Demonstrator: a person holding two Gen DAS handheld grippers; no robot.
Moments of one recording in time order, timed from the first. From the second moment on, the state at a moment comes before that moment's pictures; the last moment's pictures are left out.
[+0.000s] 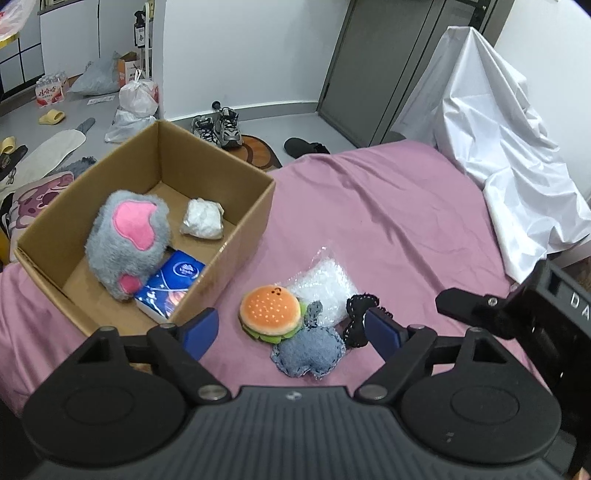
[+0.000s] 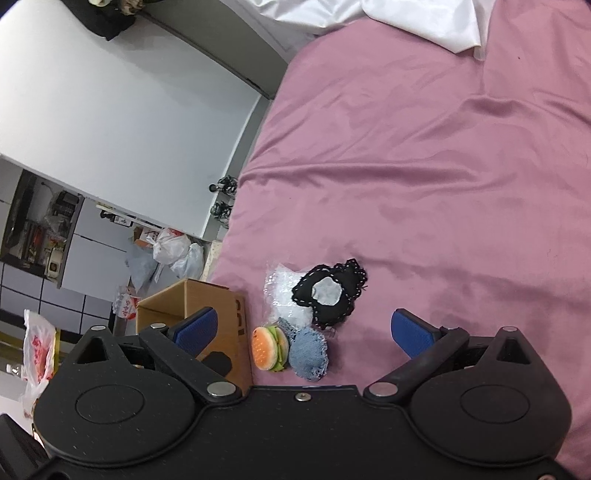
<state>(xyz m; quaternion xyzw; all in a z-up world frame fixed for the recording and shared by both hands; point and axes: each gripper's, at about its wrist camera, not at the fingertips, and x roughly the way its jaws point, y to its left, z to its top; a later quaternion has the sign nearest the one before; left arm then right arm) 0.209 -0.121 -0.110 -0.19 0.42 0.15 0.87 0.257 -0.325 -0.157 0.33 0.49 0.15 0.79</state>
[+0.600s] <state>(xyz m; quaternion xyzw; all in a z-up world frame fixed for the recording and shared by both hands) 0.227 -0.126 -0.148 -0.20 0.43 0.17 0.86 0.270 -0.324 -0.169 0.34 0.50 0.15 0.78</state>
